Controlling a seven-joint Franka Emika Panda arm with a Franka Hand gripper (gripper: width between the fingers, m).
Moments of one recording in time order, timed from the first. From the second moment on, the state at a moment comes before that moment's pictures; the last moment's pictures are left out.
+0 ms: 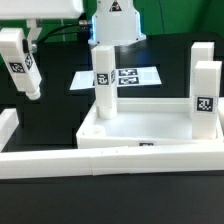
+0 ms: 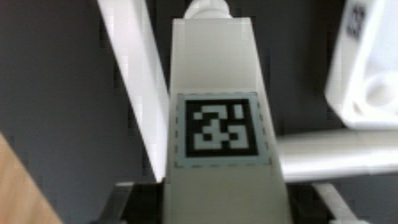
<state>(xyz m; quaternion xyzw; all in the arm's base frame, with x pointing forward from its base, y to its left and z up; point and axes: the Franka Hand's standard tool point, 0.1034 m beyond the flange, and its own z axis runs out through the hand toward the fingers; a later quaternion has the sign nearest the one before) 0.590 -0.168 0.153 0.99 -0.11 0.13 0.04</state>
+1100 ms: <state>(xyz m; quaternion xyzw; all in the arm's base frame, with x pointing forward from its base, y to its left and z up) 0.618 -0.074 0.178 0.93 -0.12 0.33 0.04</state>
